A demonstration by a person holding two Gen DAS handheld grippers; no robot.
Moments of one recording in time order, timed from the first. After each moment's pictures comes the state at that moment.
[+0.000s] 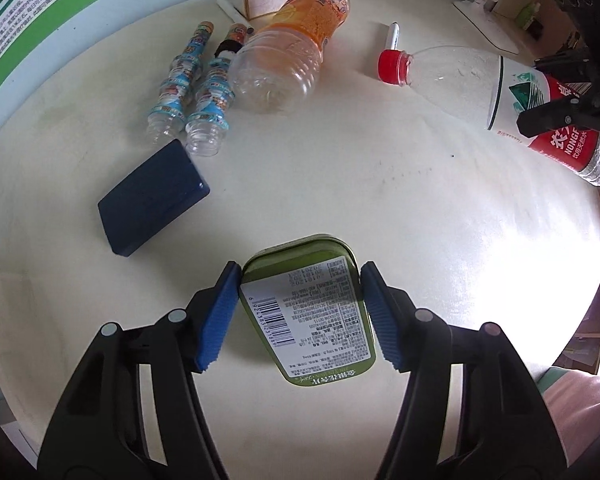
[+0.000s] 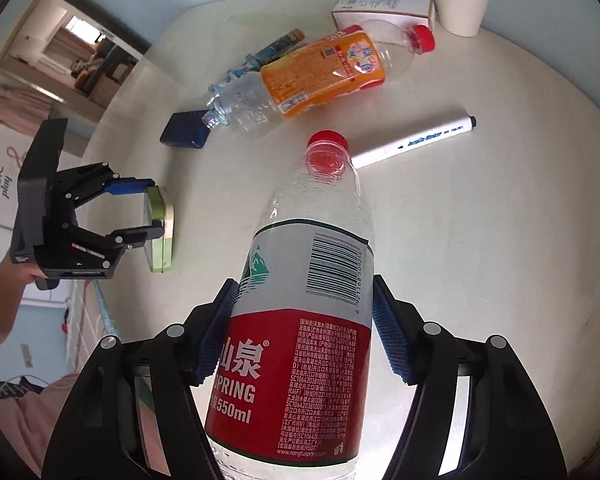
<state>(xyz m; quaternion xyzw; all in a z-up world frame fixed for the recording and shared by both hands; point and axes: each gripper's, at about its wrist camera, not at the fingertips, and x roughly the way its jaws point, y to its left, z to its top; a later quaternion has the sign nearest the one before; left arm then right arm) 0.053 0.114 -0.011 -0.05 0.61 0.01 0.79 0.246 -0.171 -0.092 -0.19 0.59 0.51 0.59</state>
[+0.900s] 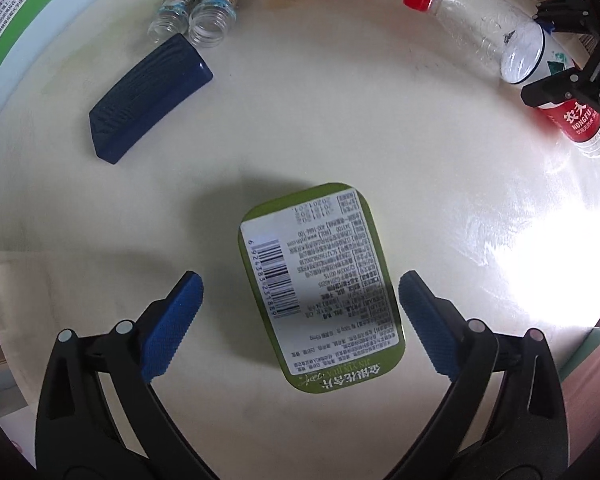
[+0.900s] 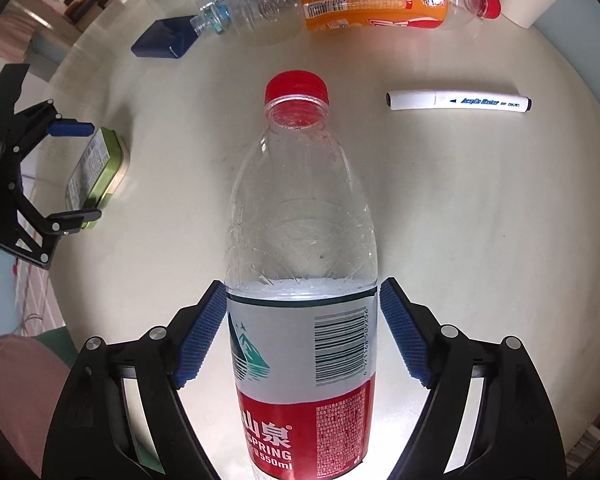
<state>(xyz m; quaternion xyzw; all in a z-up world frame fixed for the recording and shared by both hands) -0.008 0.094 -0.063 -0.01 0.66 0.04 0.75 0.202 -0.144 -0.158 -0.32 0.57 0.49 0.57</state>
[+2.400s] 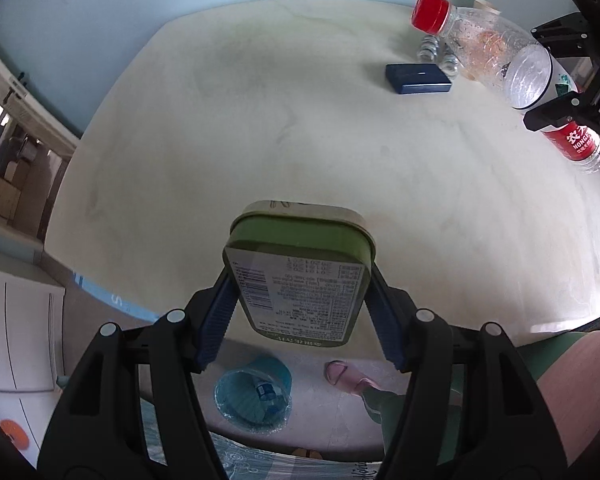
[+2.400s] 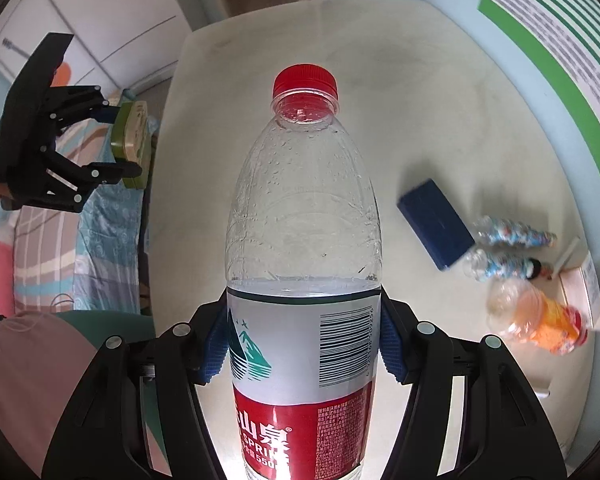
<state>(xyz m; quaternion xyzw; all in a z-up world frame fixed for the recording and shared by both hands) -0.246 0.202 0.045 -0.12 0.56 0.24 0.79 0.013 0.020 -0.033 -0.42 0.39 0.67 0.48</state>
